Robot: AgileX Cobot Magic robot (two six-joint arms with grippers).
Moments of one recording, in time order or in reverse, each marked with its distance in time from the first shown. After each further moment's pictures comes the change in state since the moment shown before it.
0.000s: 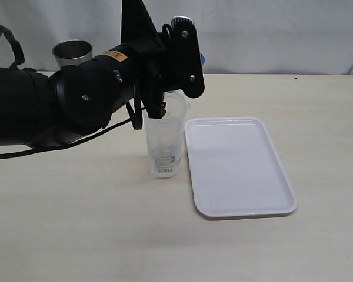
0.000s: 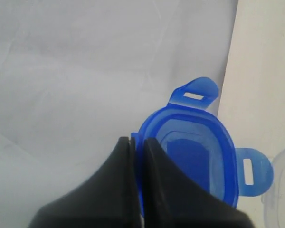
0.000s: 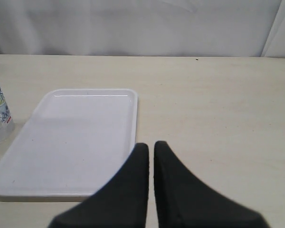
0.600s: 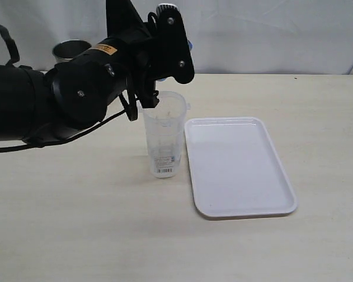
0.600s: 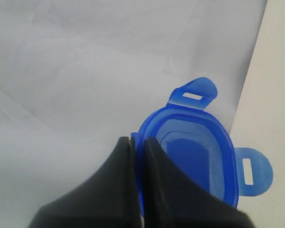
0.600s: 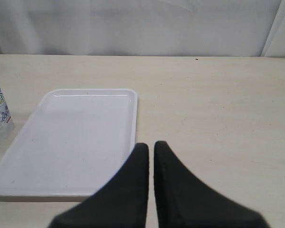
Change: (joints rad) left arm 0.027 0.002 0.004 -0.010 -0.072 -0.042; right arm 0.000 0.000 0.000 0.000 0.000 0.000
